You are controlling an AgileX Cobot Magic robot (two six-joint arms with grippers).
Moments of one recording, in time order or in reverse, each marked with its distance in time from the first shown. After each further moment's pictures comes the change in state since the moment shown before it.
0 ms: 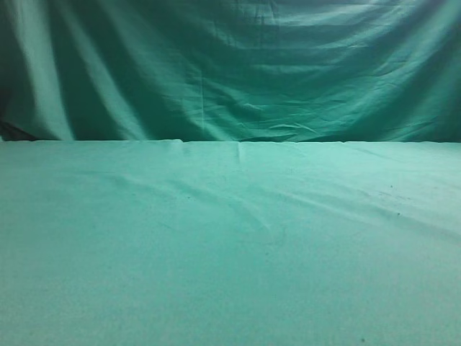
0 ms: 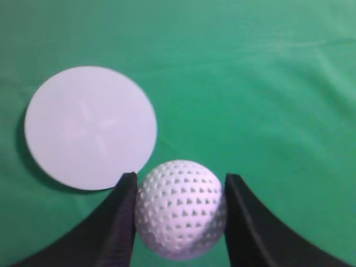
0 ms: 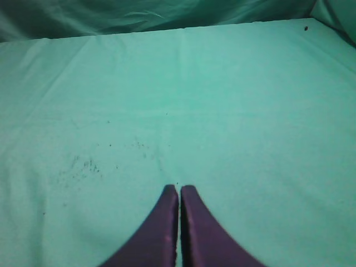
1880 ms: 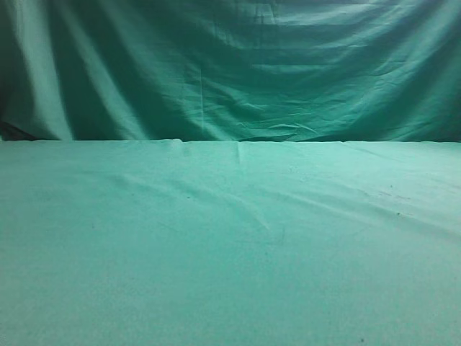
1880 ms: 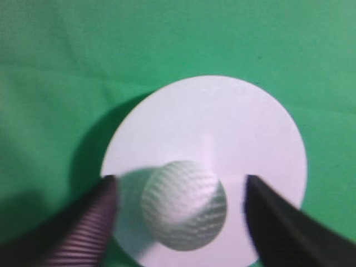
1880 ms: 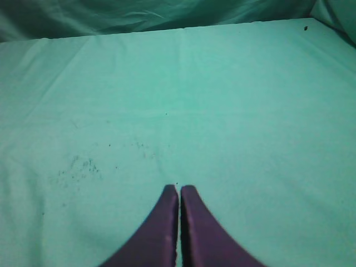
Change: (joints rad) left arm 0.313 0.246 0.122 -0.147 -0.360 0.135; right arm 0.000 0.000 0.000 0.000 0.000 0.000
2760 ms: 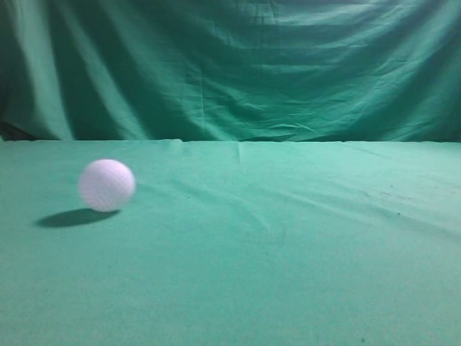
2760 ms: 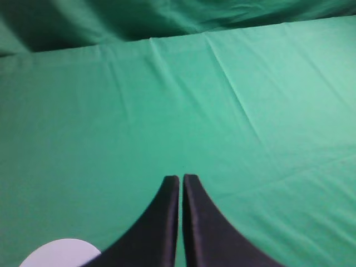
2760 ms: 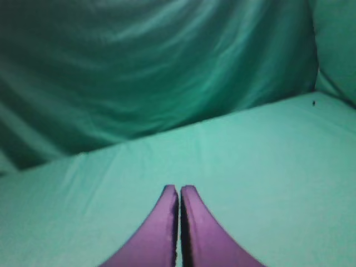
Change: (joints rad) left arm -0.080 -0.453 -0.206 -0.486 0.251 0.442; right arm 0.000 0.000 0.000 0.200 -0.325 0.006
